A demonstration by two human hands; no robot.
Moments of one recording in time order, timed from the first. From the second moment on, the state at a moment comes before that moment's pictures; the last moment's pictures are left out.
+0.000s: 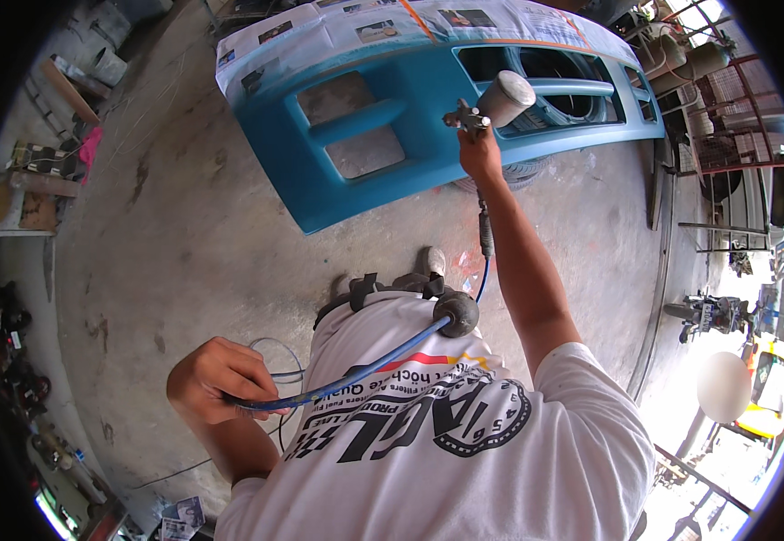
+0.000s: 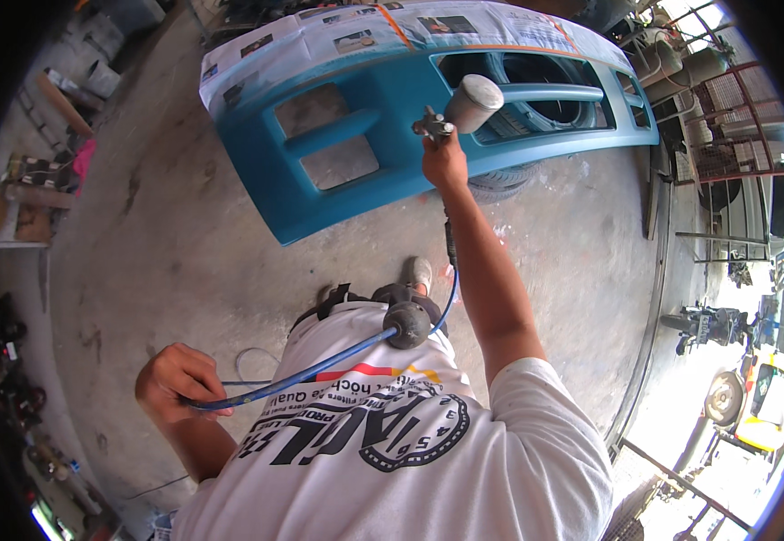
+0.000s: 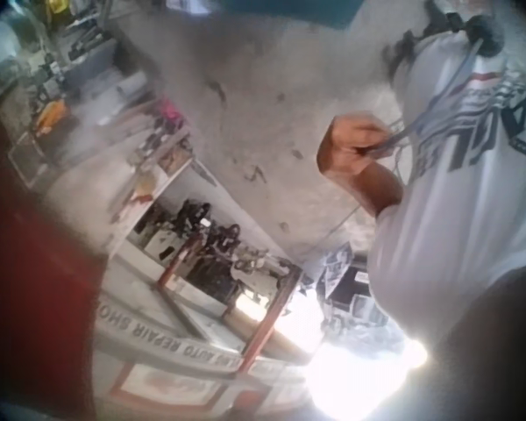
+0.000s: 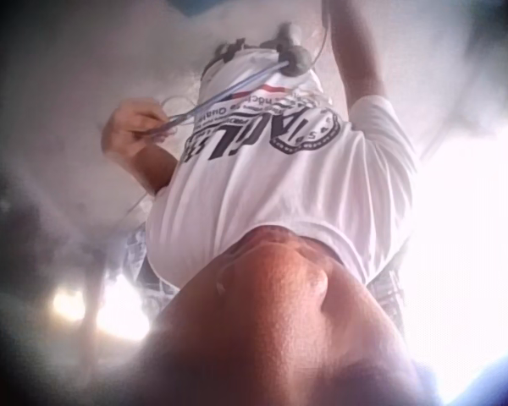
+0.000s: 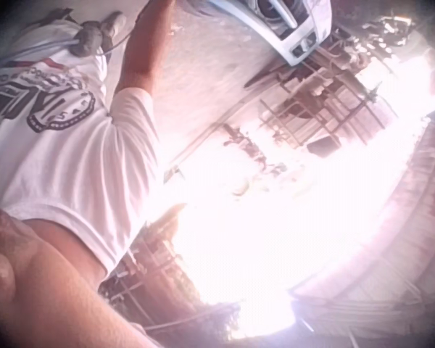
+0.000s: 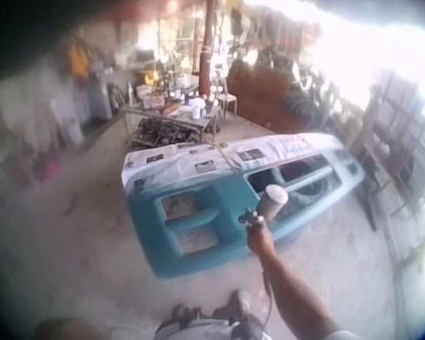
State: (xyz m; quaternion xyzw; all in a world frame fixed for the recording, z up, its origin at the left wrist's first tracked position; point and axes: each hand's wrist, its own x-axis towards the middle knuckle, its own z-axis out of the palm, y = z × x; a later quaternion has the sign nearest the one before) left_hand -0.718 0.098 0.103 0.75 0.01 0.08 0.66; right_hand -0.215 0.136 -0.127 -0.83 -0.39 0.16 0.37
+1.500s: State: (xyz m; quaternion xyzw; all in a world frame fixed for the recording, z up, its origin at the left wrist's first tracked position) left_hand -0.750 0.093 0.098 0.72 0.01 -0.03 0.69; right_hand -0.245 0.077 -0.090 -0.82 -0.37 0.26 0.34
